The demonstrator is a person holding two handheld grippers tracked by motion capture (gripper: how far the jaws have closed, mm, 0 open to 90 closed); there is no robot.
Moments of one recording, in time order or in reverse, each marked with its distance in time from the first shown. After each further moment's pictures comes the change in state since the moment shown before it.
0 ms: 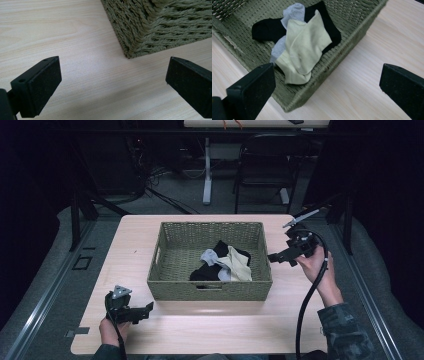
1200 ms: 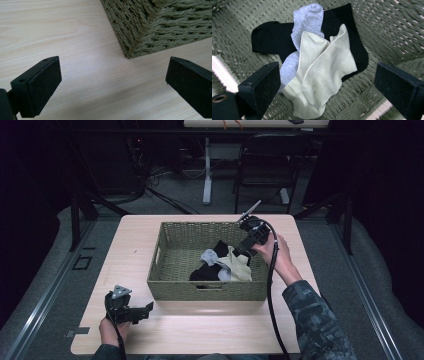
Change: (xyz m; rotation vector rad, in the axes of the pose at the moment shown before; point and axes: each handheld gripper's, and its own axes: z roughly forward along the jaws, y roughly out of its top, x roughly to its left) left arm 0.001 0.000 0.000 -0.003 -0.005 -0.003; right arm 0.035 0.078 0.095 0.209 0.041 -0.074
